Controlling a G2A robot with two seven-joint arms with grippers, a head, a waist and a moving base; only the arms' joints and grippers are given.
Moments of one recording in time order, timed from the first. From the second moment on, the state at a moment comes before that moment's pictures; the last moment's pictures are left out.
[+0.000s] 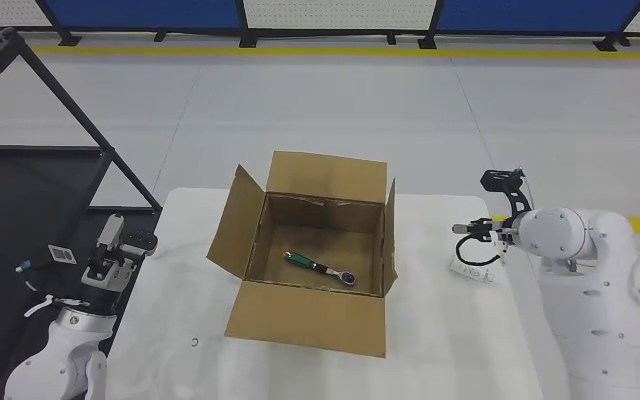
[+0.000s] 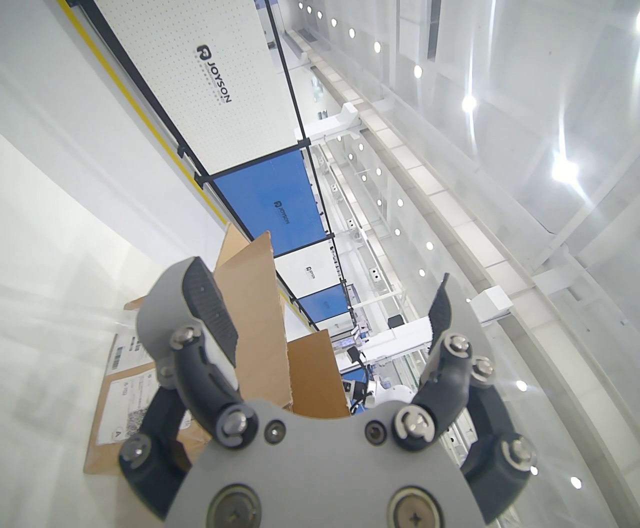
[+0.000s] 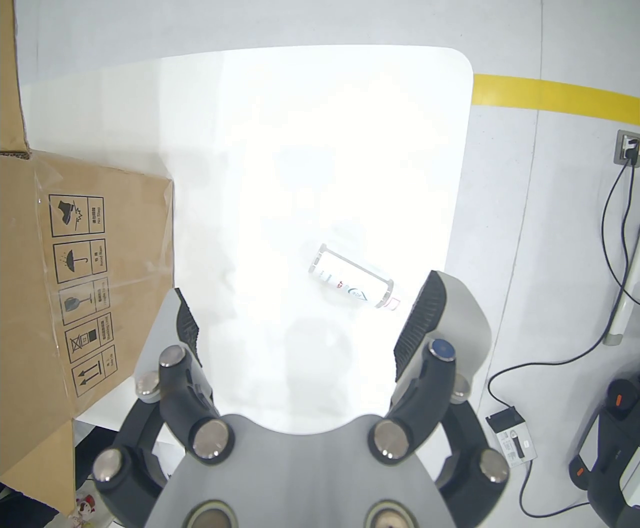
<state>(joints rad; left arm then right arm) 1.32 -1.23 -1.89 -1.78 -0.25 -0.21 -0.46 -0.62 -1.22 1.54 -1.42 -1.10 0.02 1.41</state>
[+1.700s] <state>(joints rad) 1.32 -1.23 -1.89 -1.78 -0.25 -0.21 -0.46 -0.22 -1.15 0.97 -0.47 -1.37 -0.94 0.81</state>
